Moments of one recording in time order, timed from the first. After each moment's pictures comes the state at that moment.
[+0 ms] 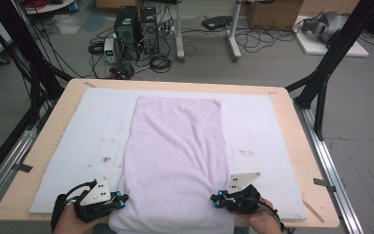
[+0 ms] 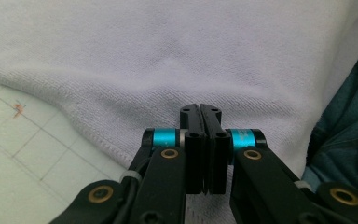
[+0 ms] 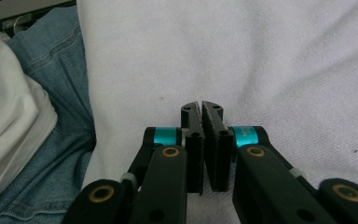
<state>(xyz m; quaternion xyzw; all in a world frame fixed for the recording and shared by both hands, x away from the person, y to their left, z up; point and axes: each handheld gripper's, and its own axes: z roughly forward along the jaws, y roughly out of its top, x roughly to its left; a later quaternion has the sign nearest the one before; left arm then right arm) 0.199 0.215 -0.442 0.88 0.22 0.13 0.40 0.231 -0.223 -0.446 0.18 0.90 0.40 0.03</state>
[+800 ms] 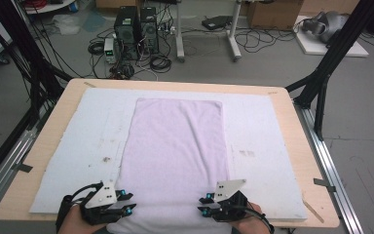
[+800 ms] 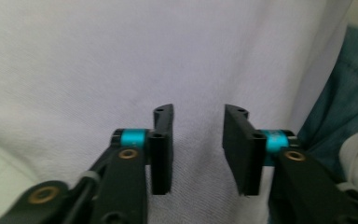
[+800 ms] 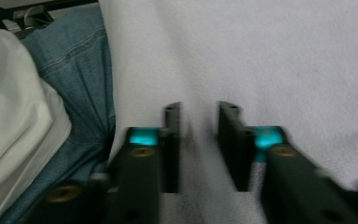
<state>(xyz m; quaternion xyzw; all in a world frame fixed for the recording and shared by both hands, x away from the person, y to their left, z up) 0.198 0.195 -0.445 0.89 0.20 0.11 0.40 0.218 -0.189 -0.447 0.13 0.90 0.40 0.03</state>
